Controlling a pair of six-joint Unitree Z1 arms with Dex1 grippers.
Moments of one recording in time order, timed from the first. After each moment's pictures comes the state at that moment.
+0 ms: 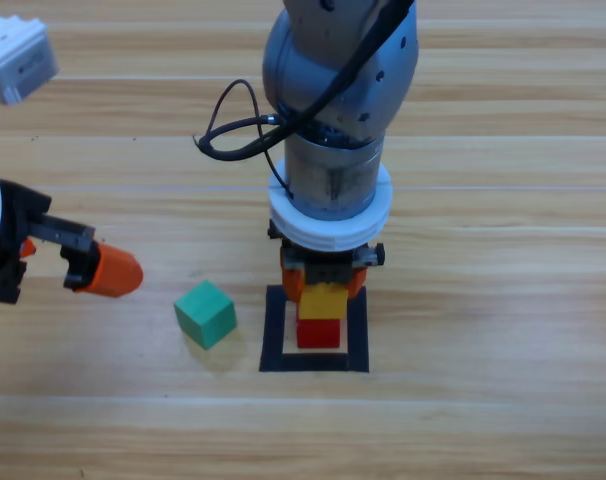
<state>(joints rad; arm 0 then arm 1) -1.06 1.35 -0.95 0.55 0.32 -0.61 1.02 2.45 -2.24 1.28 -0.06 0.93</state>
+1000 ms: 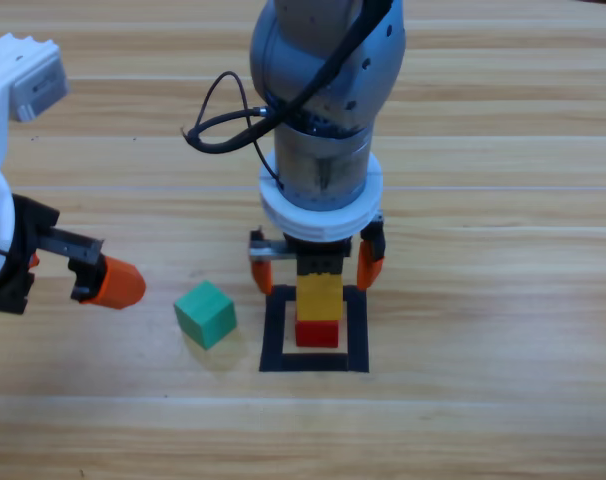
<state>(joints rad) -1.05 1.37 -0.94 0.54 0.31 -0.61 1.02 2.50 -2.37 1.35 -0.07 0.93</state>
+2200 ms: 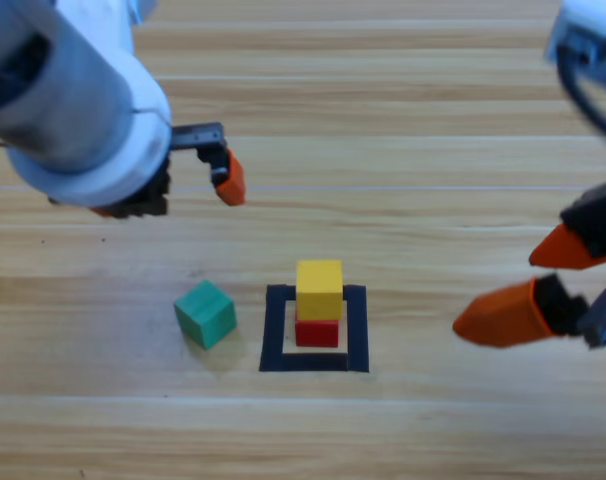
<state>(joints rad) -1.00 1.66 -1.31 0.67 0.31 -0.92 1.08 1.44 -1.04 0.51 0.00 0.29</state>
